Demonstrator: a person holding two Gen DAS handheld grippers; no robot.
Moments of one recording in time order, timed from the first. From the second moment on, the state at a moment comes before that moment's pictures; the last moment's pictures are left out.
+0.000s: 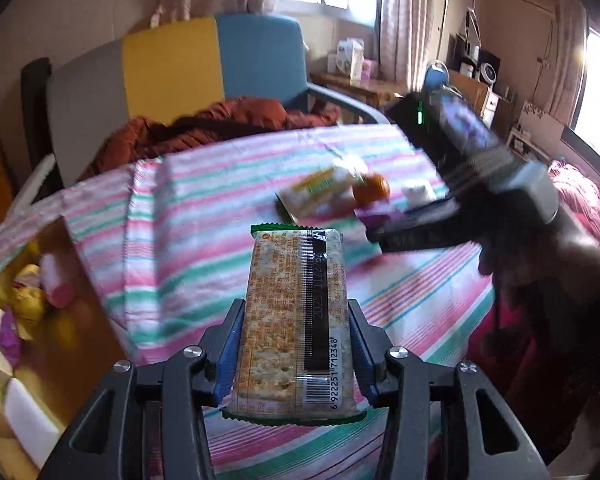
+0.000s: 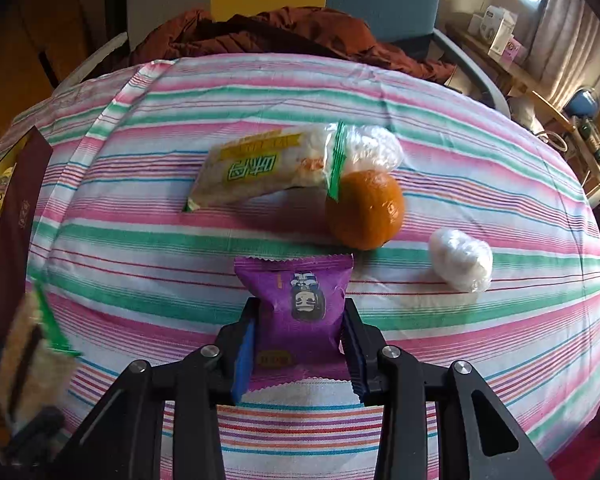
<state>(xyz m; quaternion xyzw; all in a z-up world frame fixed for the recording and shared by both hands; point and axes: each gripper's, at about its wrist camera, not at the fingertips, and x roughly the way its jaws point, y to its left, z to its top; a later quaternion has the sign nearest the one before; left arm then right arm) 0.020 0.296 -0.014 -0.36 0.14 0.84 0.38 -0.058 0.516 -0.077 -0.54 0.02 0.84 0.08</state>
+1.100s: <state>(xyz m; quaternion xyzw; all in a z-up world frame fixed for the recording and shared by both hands) -0.020 0.104 0.024 -0.35 0.01 0.91 0.21 -0.040 0.336 0.002 -0.46 0.02 0.89 -0.08</state>
